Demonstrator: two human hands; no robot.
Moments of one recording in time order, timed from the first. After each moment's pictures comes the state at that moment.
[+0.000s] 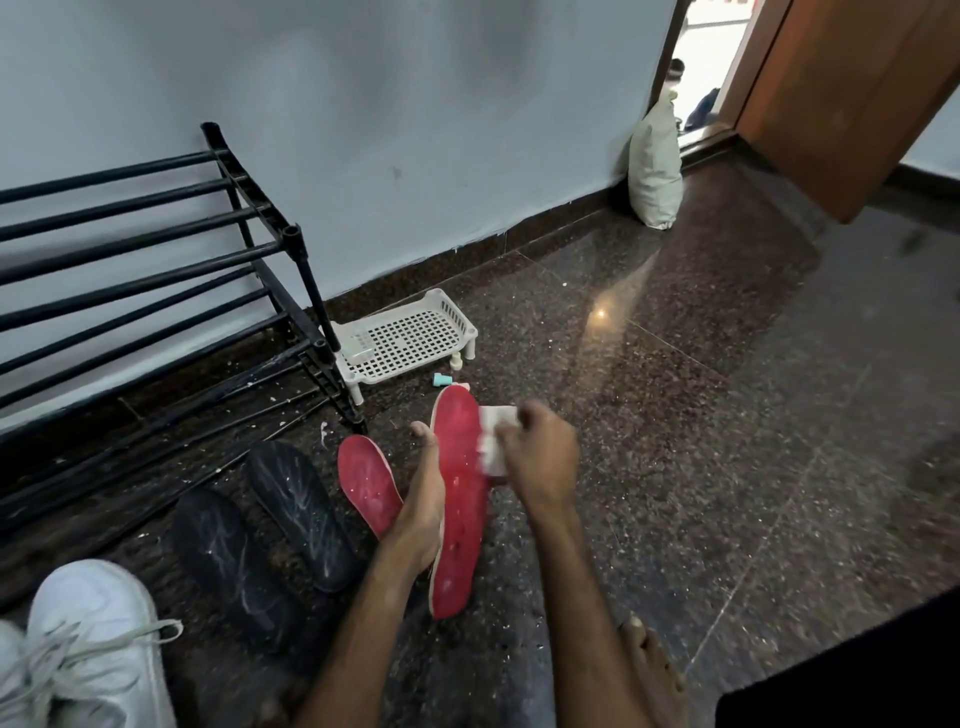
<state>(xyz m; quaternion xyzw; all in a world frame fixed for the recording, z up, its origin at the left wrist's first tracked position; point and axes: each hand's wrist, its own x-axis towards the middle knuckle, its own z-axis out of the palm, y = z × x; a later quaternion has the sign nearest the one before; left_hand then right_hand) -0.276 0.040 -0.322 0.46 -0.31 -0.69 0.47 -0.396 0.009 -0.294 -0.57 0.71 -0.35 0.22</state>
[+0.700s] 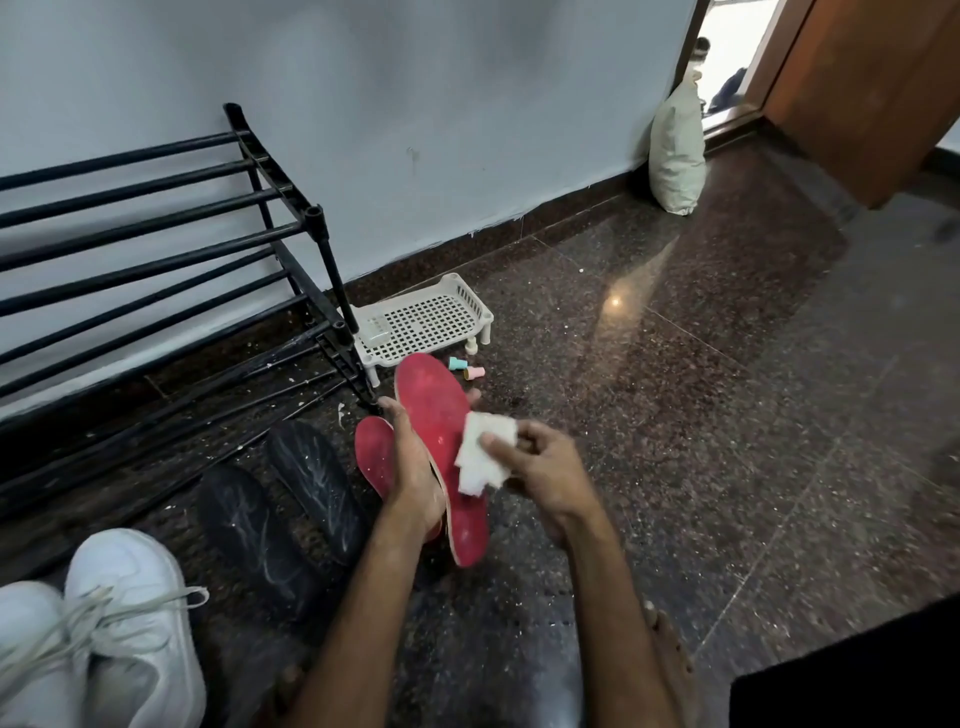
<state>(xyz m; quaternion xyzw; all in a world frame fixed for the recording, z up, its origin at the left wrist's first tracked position) -0.256 0.031 -0.313 0.46 -0.18 -0.65 0.58 -0.400 0.042 -0.307 -0.38 0.53 -0.41 0.64</state>
